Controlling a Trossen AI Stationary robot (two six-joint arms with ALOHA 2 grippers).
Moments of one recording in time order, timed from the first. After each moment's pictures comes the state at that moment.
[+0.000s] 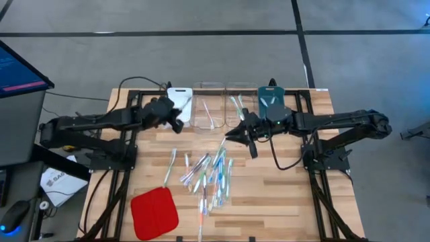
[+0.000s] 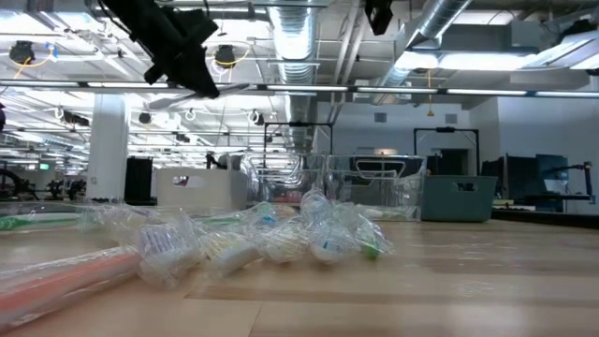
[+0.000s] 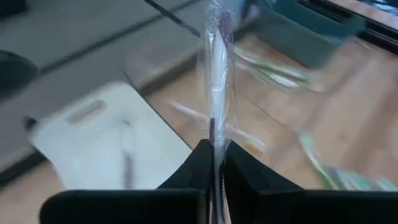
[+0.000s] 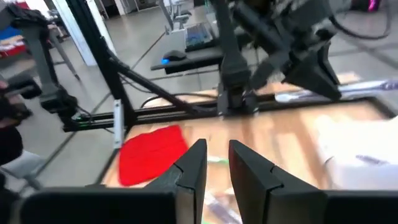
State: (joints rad) left arm 0.23 1.04 0.82 -0.43 -0.48 -0.37; right arm -0.02 1.26 0.99 0.05 -0.15 0.14
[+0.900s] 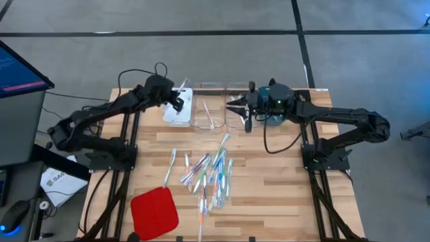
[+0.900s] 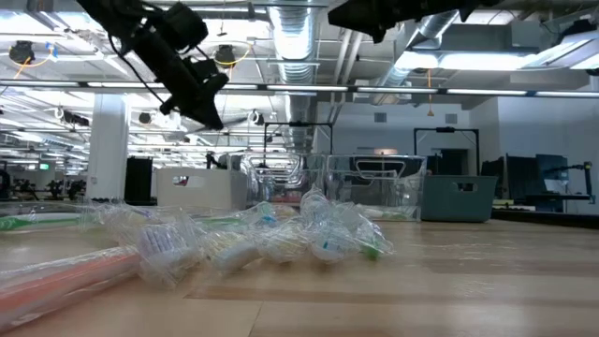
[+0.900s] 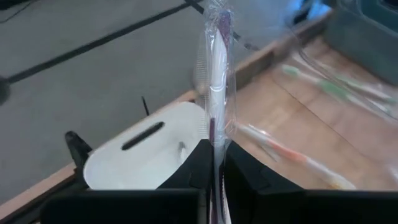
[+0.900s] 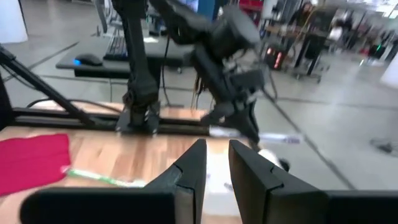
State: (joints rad) left arm 0.70 1.22 0.82 -0.23 -0.17 -0.14; right arm -0.27 1.26 0.99 0.16 -0.13 -0.18
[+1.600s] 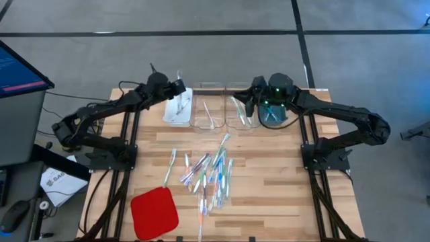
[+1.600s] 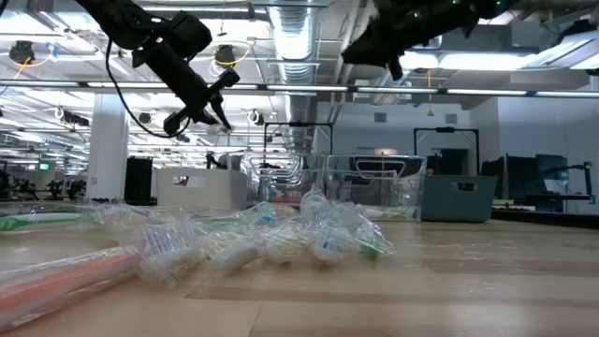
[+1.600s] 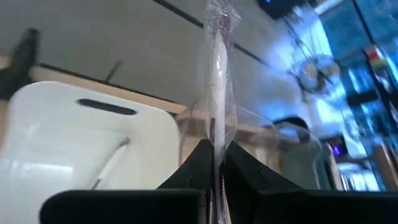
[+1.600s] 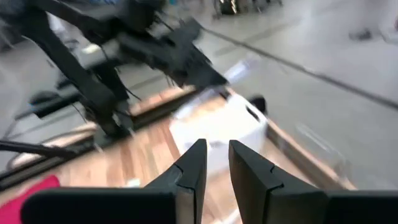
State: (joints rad) left arm 0.72 1.29 0.82 -0.08 -0.20 -0.97; right arm -0.44 1.26 0.99 -0.01 -0.13 0.23
